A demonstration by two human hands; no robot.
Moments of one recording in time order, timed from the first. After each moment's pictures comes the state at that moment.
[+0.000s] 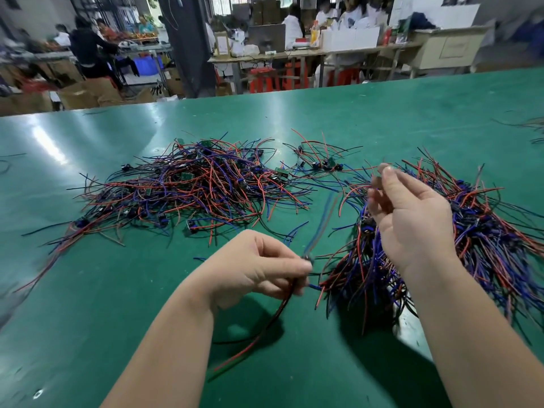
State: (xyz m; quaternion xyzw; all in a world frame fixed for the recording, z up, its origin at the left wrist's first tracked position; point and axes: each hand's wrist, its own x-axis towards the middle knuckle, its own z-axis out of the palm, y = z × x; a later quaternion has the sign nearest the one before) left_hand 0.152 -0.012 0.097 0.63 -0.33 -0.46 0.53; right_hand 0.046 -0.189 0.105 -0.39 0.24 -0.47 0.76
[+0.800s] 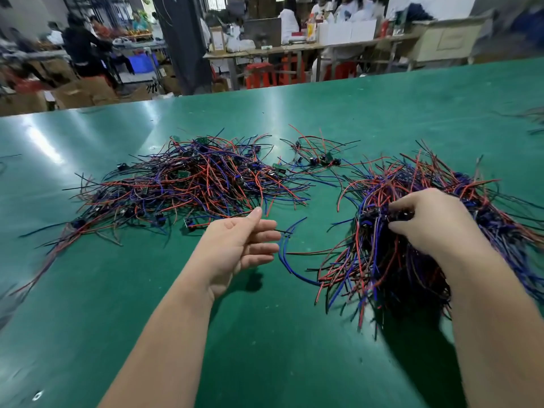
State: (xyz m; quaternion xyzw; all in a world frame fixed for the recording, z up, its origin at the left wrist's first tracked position) left_hand 0.172 -0.023 0.084 0.64 -0.14 -0.35 0.67; right_hand 0.014 -0.231 0.097 -0.86 0.46 -0.14 0.16
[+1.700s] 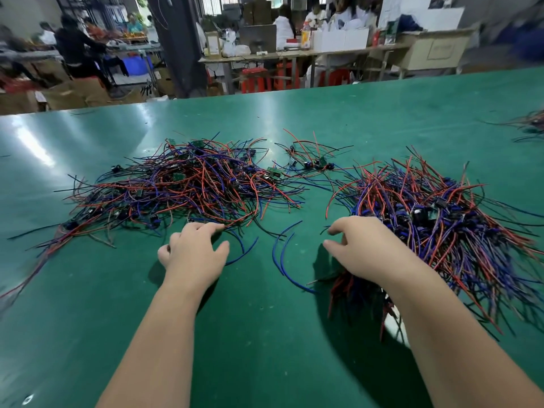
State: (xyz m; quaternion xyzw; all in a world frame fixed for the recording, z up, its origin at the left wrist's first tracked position) left_hand 0.214 -0.002 0.045 0.96 -0.20 0.00 0.18; right_hand 0.043 -0.183 0.081 -0.94 0.29 -0.08 0.14
